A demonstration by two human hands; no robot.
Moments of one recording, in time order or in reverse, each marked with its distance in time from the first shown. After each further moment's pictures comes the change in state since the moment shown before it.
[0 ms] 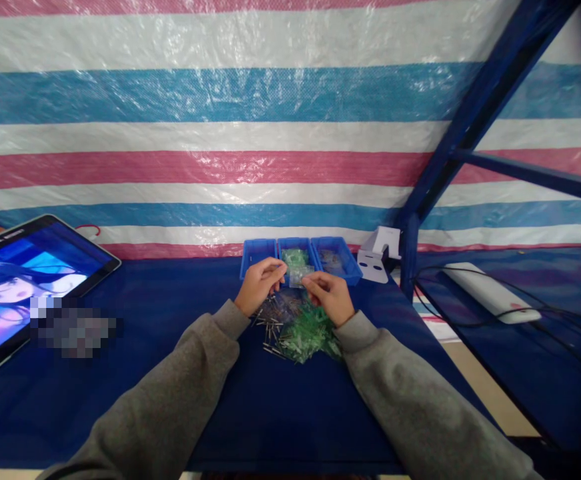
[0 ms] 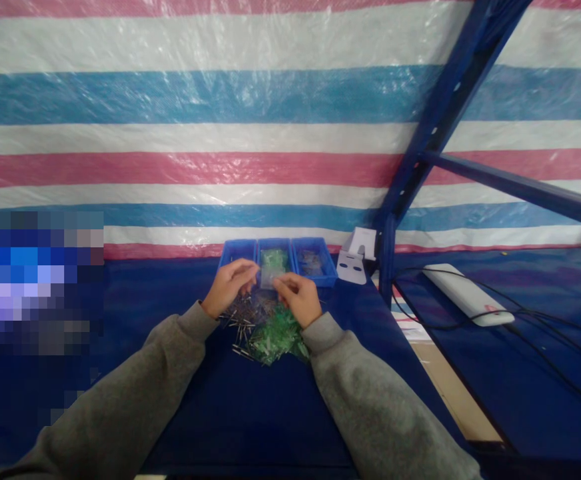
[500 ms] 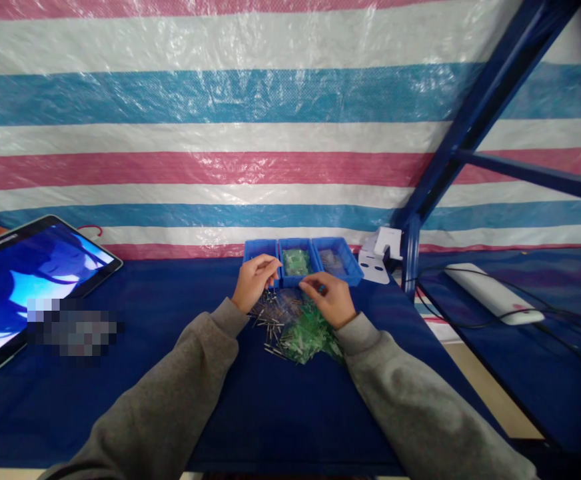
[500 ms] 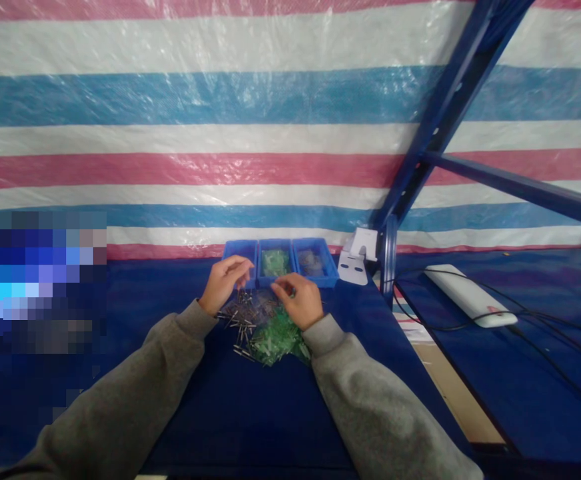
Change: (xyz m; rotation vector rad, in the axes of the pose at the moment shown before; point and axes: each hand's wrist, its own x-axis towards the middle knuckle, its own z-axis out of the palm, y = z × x) left_hand 0.002 0.006 -0.007 -0.023 0.121 0.023; right_hand -0.002 0.004 -0.002 -0.544 0.042 -0.287
